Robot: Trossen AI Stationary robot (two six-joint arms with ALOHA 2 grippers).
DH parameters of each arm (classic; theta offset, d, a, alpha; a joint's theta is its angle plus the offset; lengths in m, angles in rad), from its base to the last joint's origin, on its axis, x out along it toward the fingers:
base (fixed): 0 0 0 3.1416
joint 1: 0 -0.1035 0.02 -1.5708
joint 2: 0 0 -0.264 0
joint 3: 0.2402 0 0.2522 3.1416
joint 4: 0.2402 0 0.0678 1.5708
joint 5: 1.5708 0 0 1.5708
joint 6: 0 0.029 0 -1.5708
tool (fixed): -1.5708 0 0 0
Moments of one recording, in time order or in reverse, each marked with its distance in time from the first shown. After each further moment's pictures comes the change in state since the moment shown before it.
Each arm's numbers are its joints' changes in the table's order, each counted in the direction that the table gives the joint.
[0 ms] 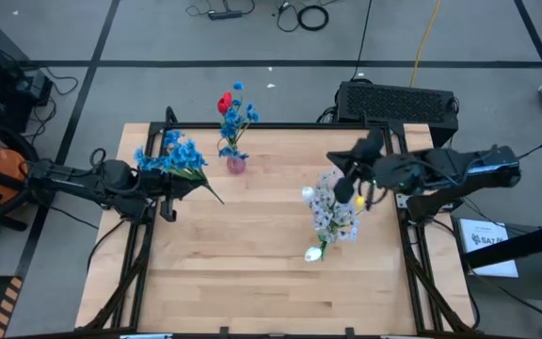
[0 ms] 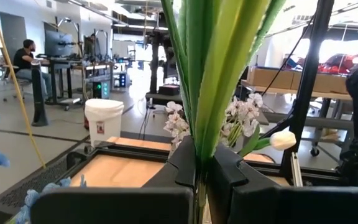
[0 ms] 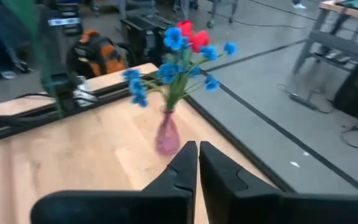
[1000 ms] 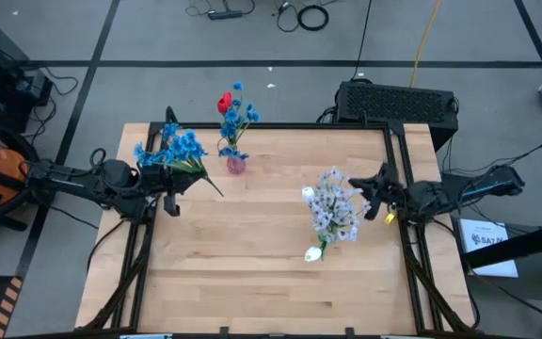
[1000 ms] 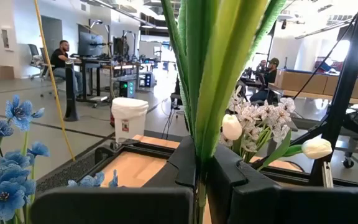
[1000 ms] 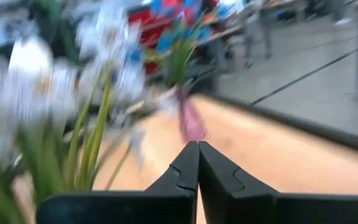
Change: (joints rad) left arm 0.000 -0.001 0.000 0.000 0.120 0.000; right arm -0.046 0.879 -1.211 -0.769 0.052 0.002
